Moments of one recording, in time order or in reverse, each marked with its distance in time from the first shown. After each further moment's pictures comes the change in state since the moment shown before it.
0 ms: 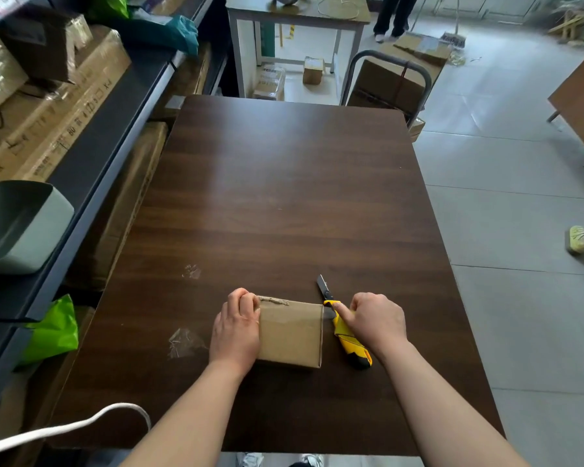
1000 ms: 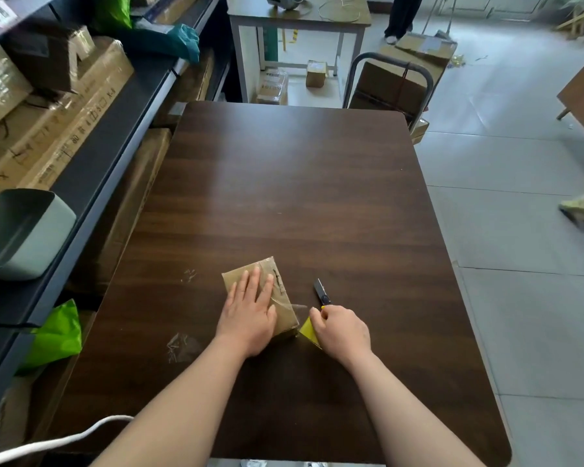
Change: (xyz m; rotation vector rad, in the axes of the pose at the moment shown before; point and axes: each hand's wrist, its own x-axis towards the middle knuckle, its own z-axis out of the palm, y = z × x) left_hand 0.034 0.020 -0.013 0.211 -0.246 0.124; right_hand -0.007 -0.039 0.021 0.306 -0.177 0.052
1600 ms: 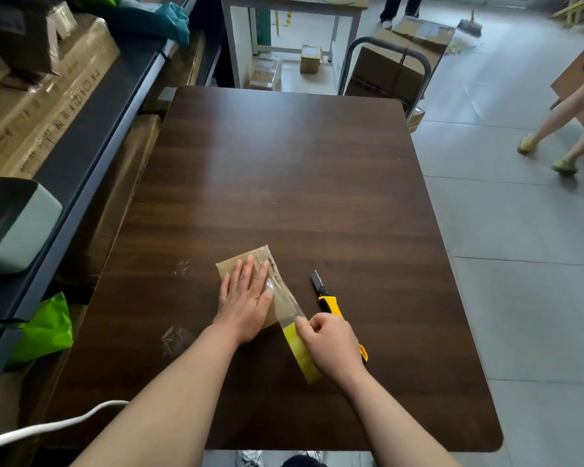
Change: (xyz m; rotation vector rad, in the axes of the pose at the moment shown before) left_hand 0.012 -0.011 0.008 -0.216 -0.017 0.016; right_hand -0.036 -0.006 0.010 0.298 0.038 -0.004
